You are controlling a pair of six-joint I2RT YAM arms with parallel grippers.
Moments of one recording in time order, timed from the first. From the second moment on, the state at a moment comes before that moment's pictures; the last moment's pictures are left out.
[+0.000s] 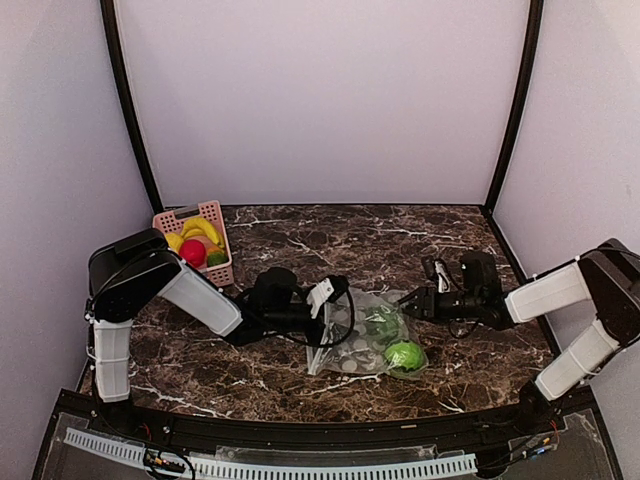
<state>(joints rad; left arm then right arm) -0.91 2.05 0.91 0.74 0.39 0.06 0.43 1.49 0.45 0.41 -0.61 0.54</state>
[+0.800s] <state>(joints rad) -0.93 2.12 0.96 0.74 0.44 0.04 0.55 1.74 0.45 0.69 -0.68 0.69</state>
